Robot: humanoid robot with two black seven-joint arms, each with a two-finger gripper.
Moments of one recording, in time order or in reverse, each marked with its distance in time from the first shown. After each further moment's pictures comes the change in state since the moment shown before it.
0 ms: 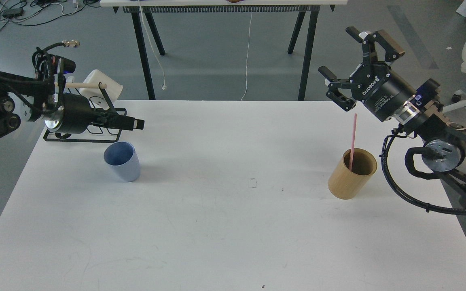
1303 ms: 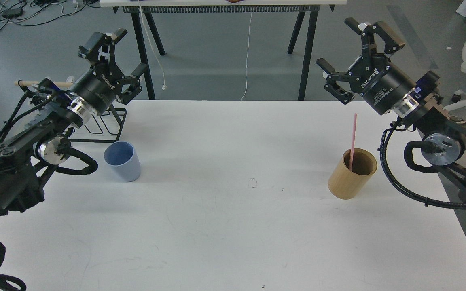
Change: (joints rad) left arm 0.423 -0.347 -0.770 0.266 -1.062 0.000 0.000; right arm 0.027 0.008 0.005 0.007 0.003 0.000 0.000
